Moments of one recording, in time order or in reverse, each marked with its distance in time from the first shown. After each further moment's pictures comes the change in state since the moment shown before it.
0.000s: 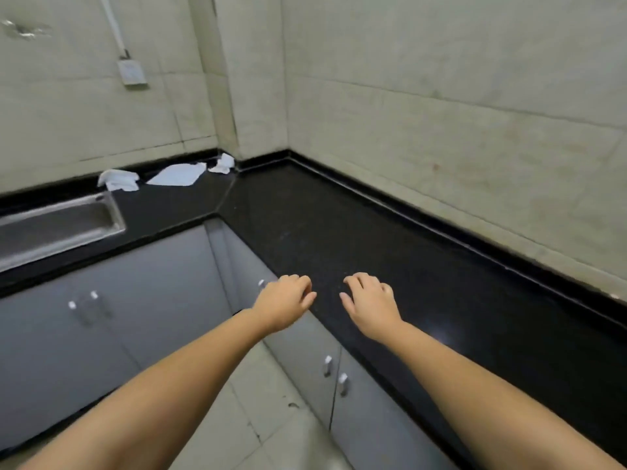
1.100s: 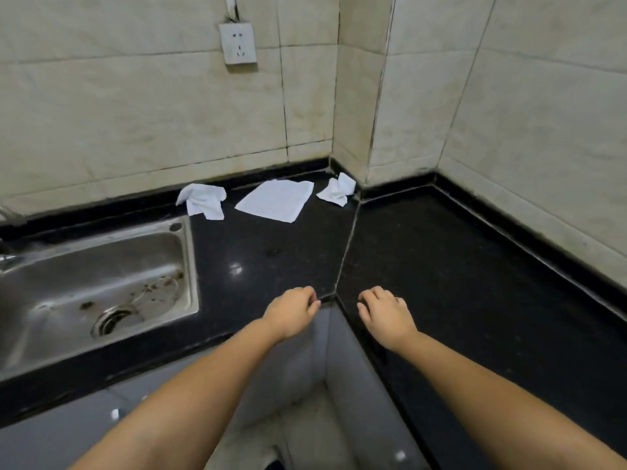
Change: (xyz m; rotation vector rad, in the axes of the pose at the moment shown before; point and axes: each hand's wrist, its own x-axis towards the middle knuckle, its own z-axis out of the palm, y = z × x) left_hand 0.304 -0.494 -0.022 -0.242 -0.113 -0.383; right_hand 0.532 -0.222 0.207 0.069 -0.317 -0.205
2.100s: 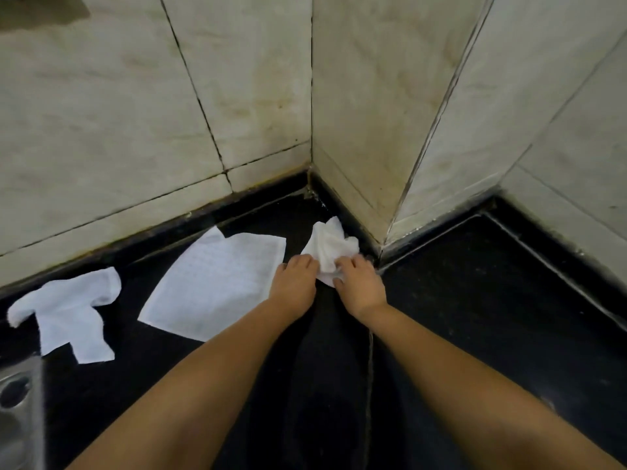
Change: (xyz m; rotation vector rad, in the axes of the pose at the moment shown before) left_hand 0.472 -0.072 -0.041 0.248 0.012 0.144; right_hand 0.458 0.065 0.016 0.083 -0.022 0.211
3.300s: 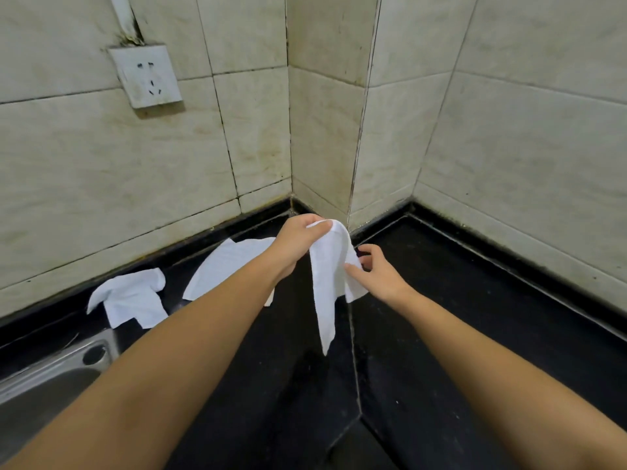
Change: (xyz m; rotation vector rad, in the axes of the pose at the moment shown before) left_hand -0.175 0.064 -0.163 -1.158 0.097 0.094; right_hand -0.228 -0.043 -0.115 0.772 0.113 0.159
